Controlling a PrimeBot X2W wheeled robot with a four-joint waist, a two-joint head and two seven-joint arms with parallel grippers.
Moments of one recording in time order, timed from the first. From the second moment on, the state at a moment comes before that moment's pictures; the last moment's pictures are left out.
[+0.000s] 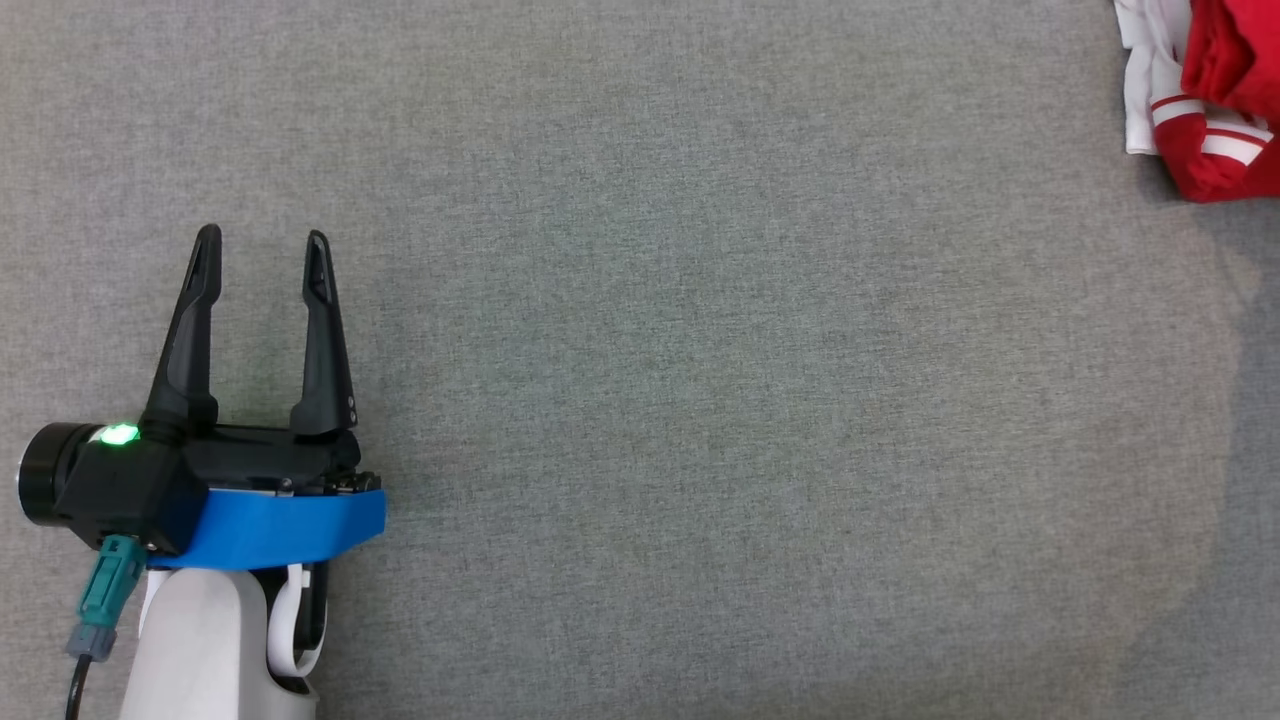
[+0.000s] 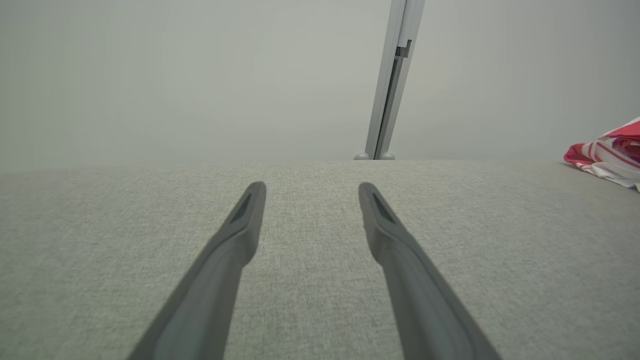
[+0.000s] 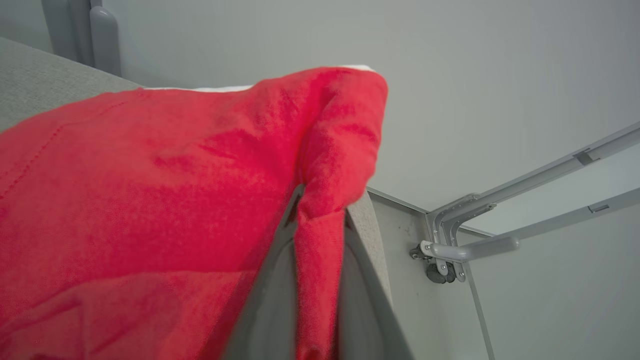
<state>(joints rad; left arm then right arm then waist) -0.25 0.09 -0.01 0.01 -0.12 -0.13 -0.26 -0.99 -0.69 0.17 0.76 0.19 0.13 0.04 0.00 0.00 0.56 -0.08</state>
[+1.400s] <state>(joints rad) -0.06 0.06 0.08 0.09 -0.13 -0.13 -0.26 -0.79 -0.26 0.18 0.71 0.12 0.13 -0.25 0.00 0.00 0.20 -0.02</state>
